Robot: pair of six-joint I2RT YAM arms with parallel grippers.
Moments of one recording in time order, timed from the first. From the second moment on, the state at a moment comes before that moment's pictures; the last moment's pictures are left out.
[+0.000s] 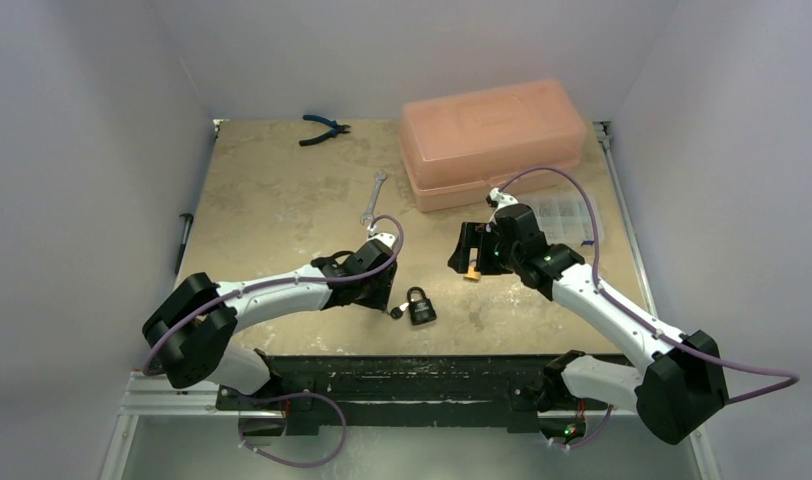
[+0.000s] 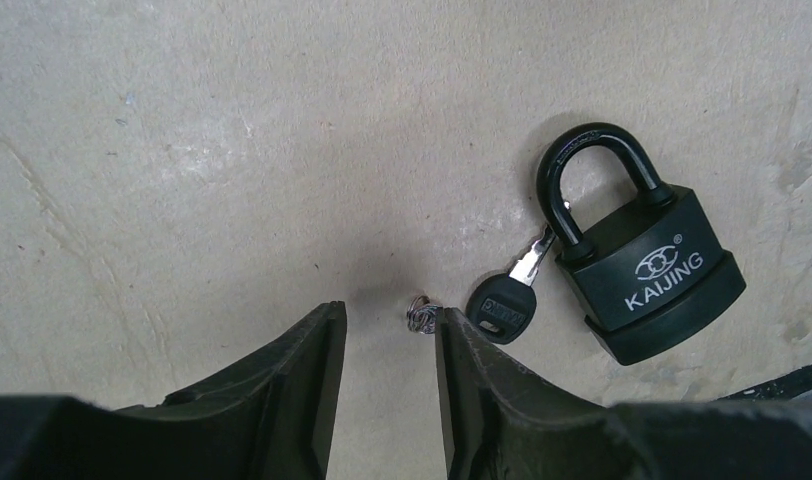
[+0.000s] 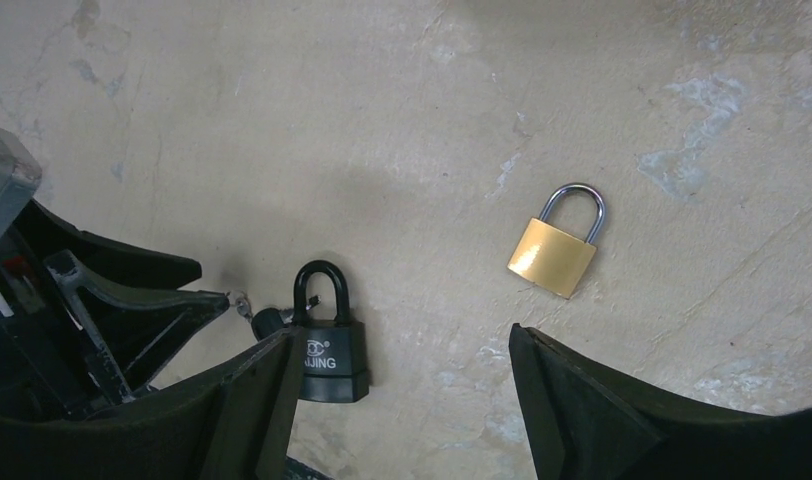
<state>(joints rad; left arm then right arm) -0.87 1.44 0.78 -0.37 -0.19 -0.54 0.52 1.14 0.78 -0.39 -0.07 0.52</state>
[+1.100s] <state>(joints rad) -0.87 1.37 0.74 -0.35 -0.13 -0.54 0.52 1.06 0.70 -0.33 -0.12 0.53</state>
